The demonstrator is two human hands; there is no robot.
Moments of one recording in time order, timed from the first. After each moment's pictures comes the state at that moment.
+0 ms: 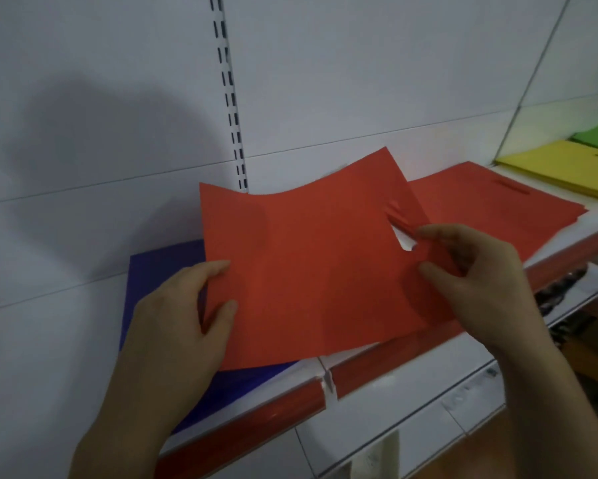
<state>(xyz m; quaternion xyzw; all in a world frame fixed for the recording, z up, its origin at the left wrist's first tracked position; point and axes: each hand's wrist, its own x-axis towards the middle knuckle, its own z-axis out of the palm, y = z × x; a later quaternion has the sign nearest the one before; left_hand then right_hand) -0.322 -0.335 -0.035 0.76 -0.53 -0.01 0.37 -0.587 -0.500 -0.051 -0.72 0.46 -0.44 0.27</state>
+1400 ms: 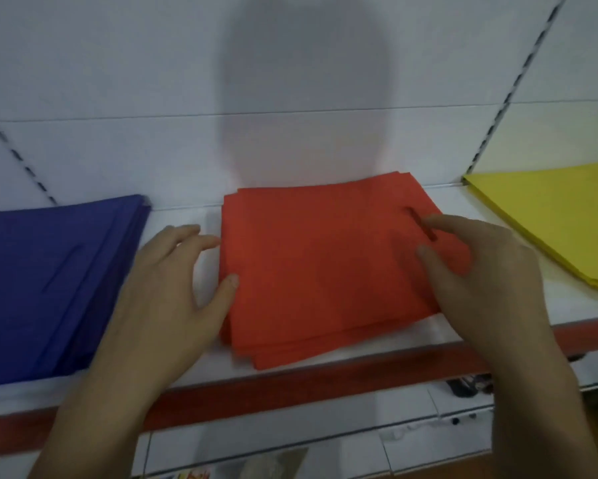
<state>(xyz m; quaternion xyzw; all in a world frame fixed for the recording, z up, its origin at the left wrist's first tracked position) -0.571 -0.593 -0.065 0.85 -0.45 0.04 0.27 -0.804 -0.780 -0.049 -0.82 0.44 -0.34 0.13</state>
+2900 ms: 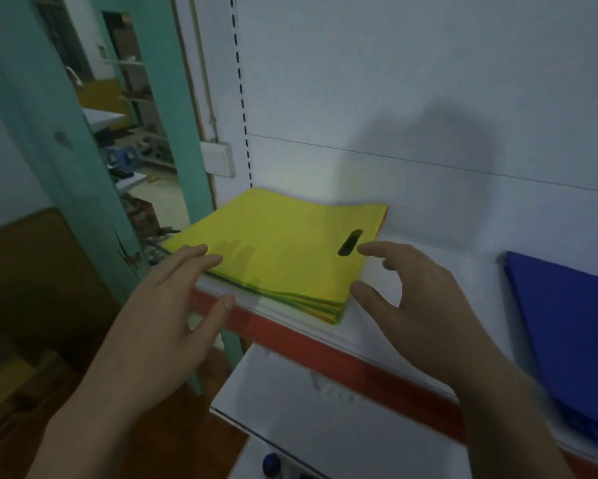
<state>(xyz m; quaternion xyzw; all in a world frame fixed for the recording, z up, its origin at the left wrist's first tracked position) -0.184 0.025 -0.042 0.92 -0.24 0.14 0.26 -0.254 -0.249 -0.038 -0.94 0.03 -0.20 0.28</state>
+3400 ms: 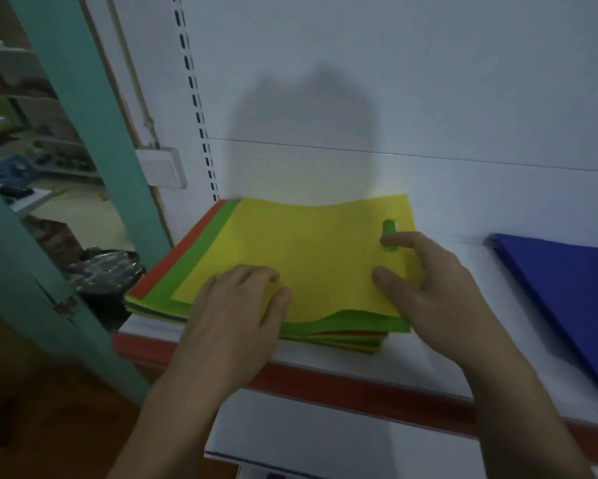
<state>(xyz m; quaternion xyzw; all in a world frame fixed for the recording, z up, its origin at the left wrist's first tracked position) -0.073 -0.023 -0.067 0.90 -0.37 0.05 0.23 -0.202 -0.230 -0.041 -0.87 0.25 -0.22 0.36</state>
